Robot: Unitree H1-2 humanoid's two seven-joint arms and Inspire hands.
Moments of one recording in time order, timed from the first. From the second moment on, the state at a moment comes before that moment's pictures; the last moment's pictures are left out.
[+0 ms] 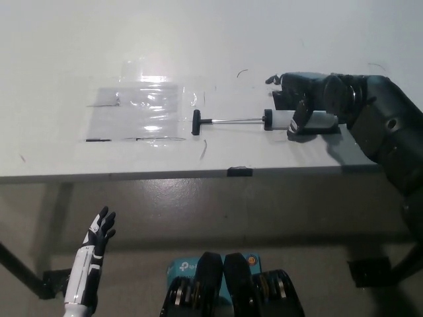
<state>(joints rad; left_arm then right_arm) 0.04 0.08 0.05 0.14 0.11 -0.34 -0.02 -1.25 -0.21 0.58 1.31 -0.56 -0.13 0.37</state>
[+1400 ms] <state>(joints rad) 0.04 0.08 0.06 0.13 0.12 -0.33 -0.02 -1.27 -0.15 0.65 1.38 -0.62 -0.04 0.34</state>
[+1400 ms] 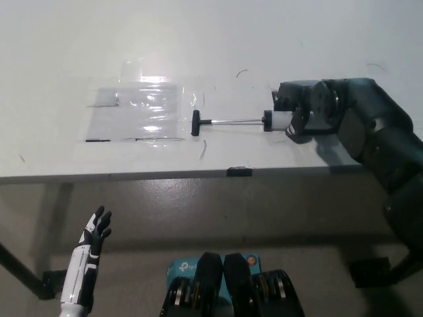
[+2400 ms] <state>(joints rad) 0.02 0.09 0.07 0.12 0.14 -0.33 -0.02 -1.20 -0.16 0.56 1.36 -0.59 -0.12 0.15</state>
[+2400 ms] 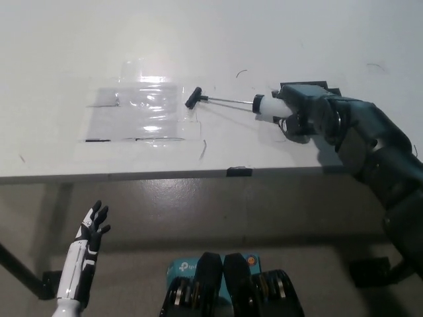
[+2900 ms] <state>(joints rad) 0.02 0.09 0.07 0.09 0.12 -0.32 -0.02 -0.93 -0.27 0.50 0.75 -0.57 -0.11 0.26</state>
